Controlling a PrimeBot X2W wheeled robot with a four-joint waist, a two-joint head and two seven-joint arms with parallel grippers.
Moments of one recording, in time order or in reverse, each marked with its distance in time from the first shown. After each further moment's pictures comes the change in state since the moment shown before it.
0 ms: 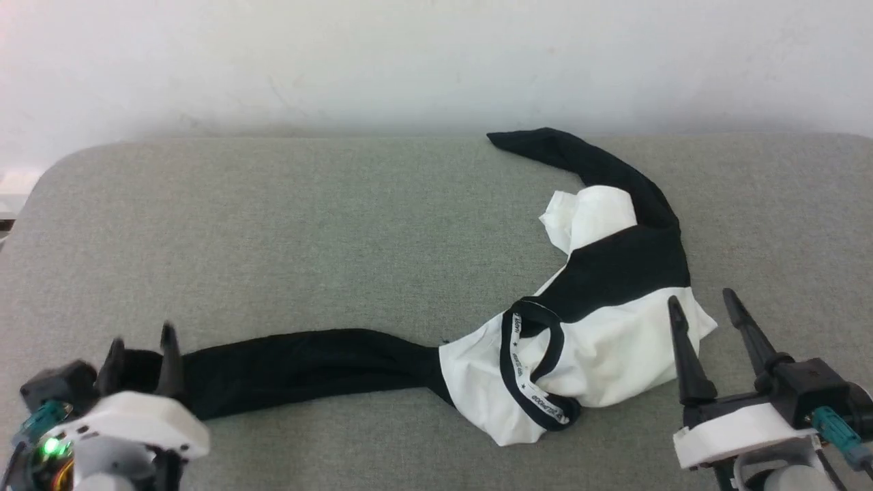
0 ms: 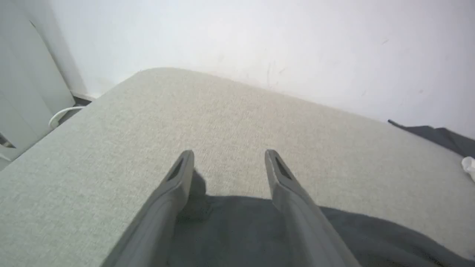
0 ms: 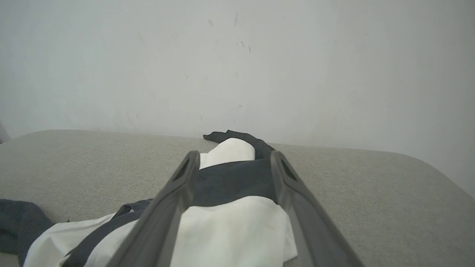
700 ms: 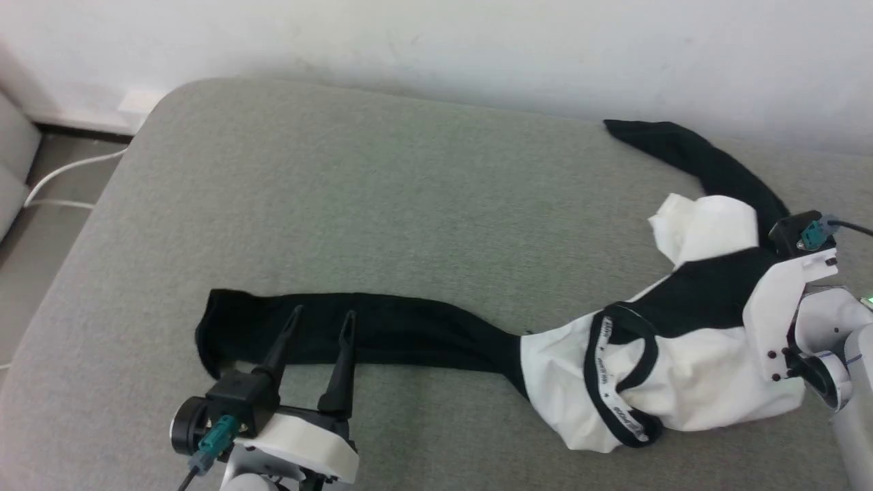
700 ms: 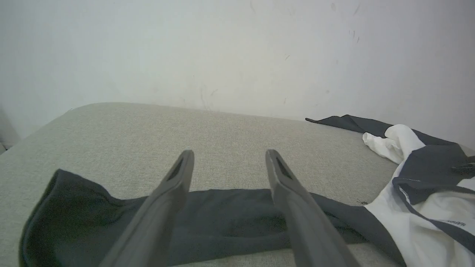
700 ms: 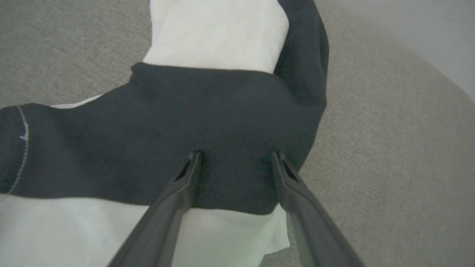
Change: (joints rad) left arm -0.036 -0.166 -0.255 -0.054 0.230 -0.169 -0.222; right arm -0.377 -0.290 0.086 0.251 0.081 0.000 0.952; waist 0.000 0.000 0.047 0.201
